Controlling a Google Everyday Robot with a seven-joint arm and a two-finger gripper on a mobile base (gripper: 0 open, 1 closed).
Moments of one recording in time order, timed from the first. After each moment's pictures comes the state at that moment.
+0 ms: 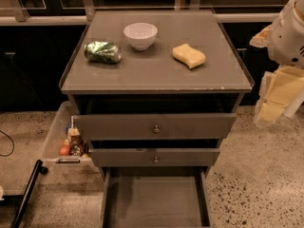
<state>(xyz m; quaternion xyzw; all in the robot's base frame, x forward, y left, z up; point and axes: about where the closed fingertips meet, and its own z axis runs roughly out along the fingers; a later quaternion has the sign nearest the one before) 0.438 -0.217 0.976 -0.60 0.78 -0.03 0.16</state>
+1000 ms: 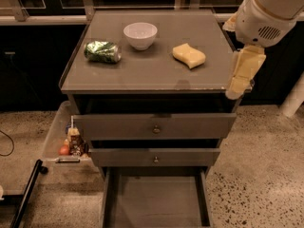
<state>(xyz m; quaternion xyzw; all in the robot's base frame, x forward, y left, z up) 0.516 -0.197 0.971 -0.63 0.75 -0.04 0.18</state>
